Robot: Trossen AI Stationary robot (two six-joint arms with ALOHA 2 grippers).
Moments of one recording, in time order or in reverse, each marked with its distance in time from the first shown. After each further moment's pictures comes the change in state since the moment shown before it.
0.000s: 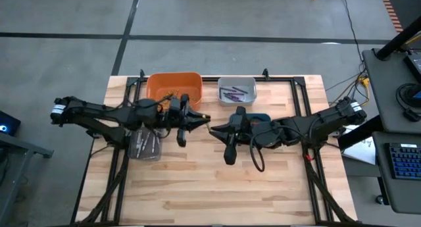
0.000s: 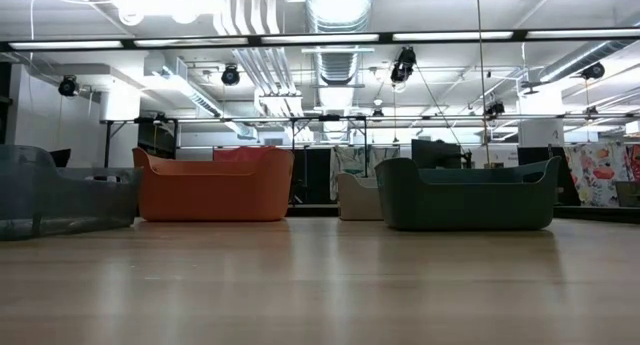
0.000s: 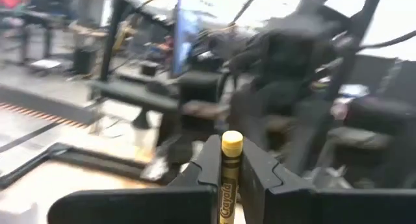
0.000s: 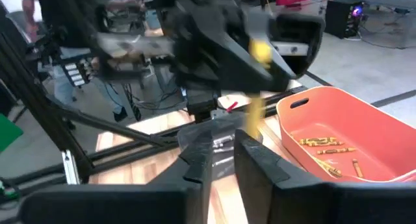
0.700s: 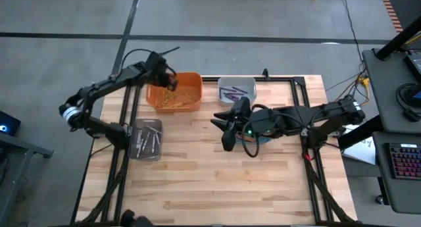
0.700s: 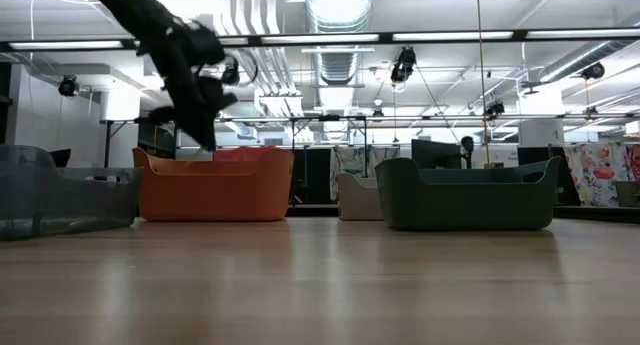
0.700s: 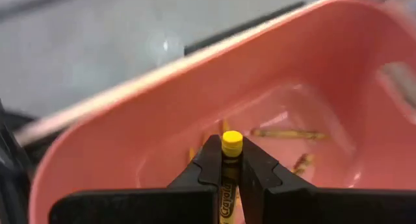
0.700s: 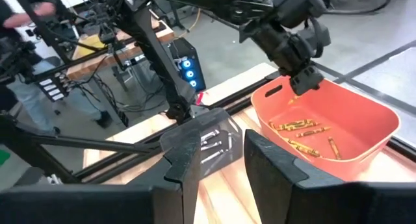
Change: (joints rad) left arm 0.958 0.141 0.000 -0.900 0.018 0.045; right arm -0.073 0.008 0.142 -0.216 0.002 0.154
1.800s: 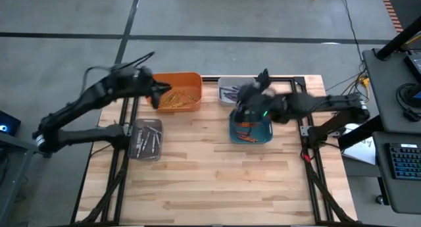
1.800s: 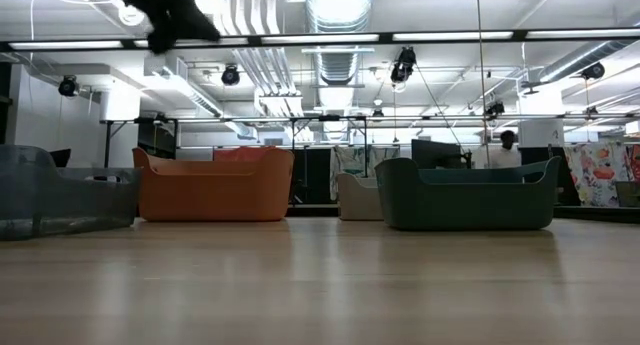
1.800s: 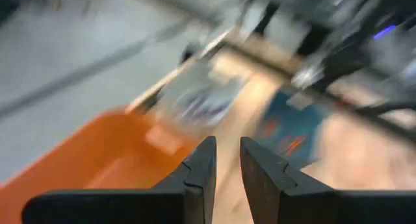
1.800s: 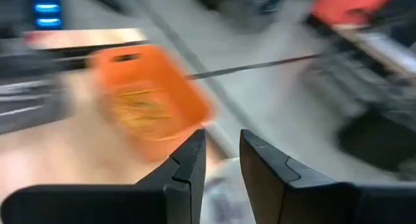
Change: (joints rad) left arm -0.214 -0.471 -0.037 0.042 0.296 0.069; right arm -0.143 -0.067 -0.035 -0.290 0.266 -0.359
